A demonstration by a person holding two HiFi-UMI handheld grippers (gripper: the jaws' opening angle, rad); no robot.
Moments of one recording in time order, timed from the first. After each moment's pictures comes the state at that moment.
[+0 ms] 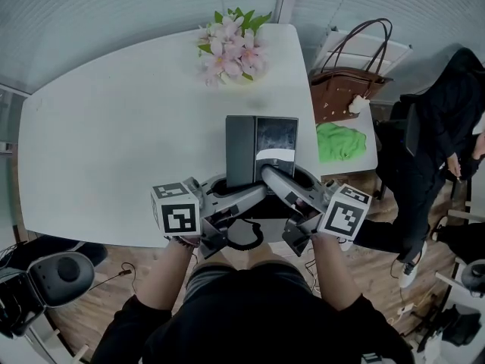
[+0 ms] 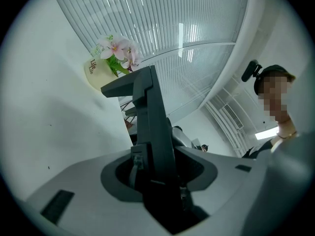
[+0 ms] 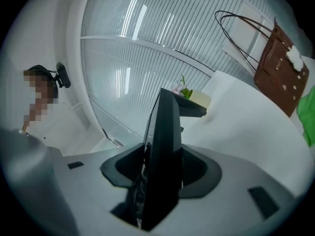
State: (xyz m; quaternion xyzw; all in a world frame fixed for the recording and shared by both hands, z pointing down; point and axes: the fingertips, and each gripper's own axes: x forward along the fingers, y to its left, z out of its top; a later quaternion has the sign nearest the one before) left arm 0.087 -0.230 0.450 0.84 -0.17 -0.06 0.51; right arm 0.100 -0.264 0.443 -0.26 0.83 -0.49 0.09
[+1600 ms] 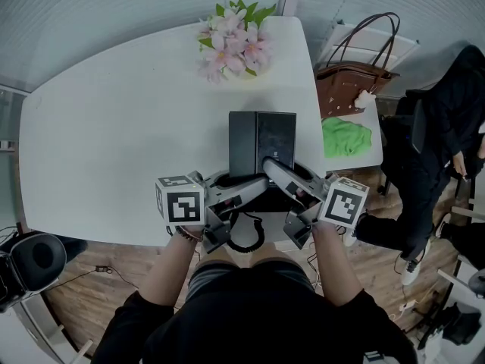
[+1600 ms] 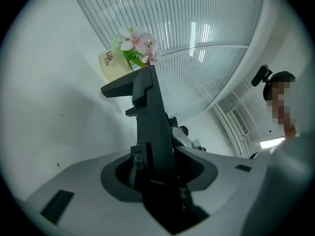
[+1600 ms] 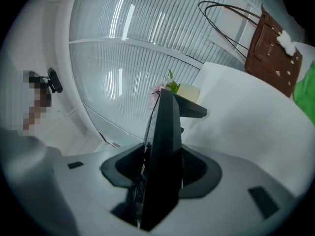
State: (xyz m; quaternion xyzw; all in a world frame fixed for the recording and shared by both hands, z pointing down) left arm 0.085 -0.235 0.476 0.81 -0.18 -0.05 0.55; right arm 0.096 -0.270 0.472 -0.25 0.80 -0.54 0.09
